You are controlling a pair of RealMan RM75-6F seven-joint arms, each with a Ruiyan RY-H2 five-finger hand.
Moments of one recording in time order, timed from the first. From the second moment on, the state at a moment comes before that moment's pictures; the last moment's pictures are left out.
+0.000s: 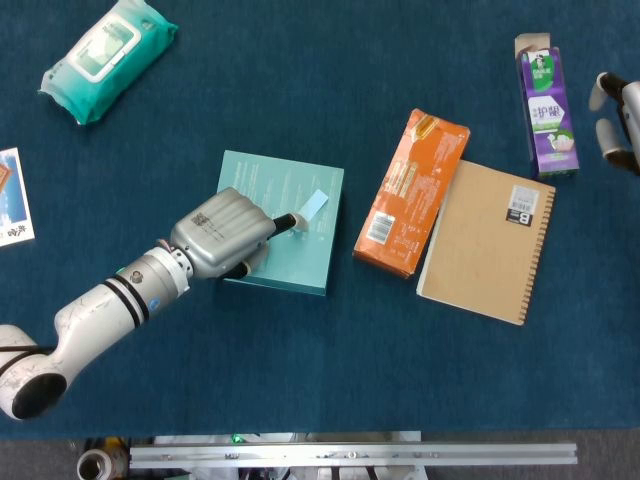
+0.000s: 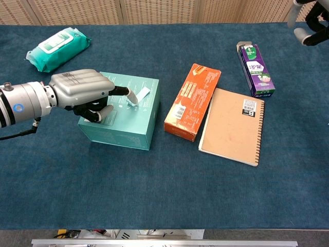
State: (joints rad) left arm -0.80 -1.21 -0.04 -1.82 1.34 0.72 0.26; right arm 0.64 -1.07 0.11 -1.94 -0.94 1.26 -0.56
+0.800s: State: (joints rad) left arm -0.79 -1.20 0.00 -1.81 1.36 0.75 0.22; right arm 0.62 -1.07 0.14 -1.95 -0.94 1.23 -0.58
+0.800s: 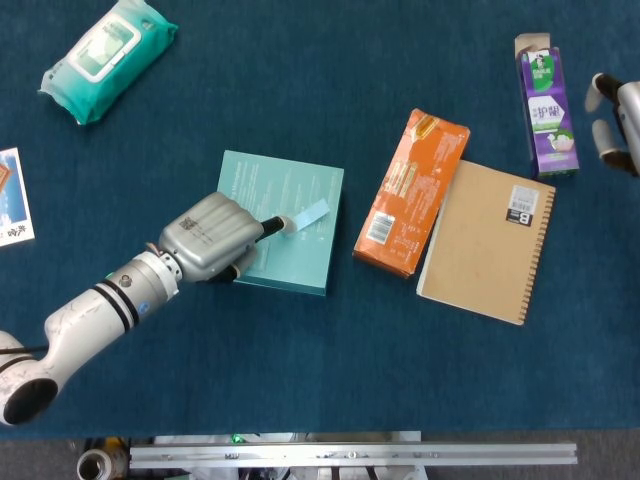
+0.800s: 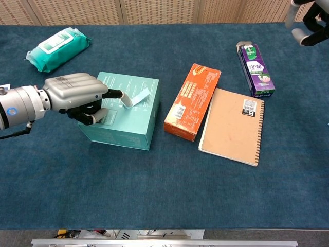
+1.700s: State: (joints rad) left arm -0.77 -1.18 0.02 -1.83 1.36 0.77 0.22; right arm 0.60 -1.05 0.15 -1.98 -0.96 1.24 -0.59
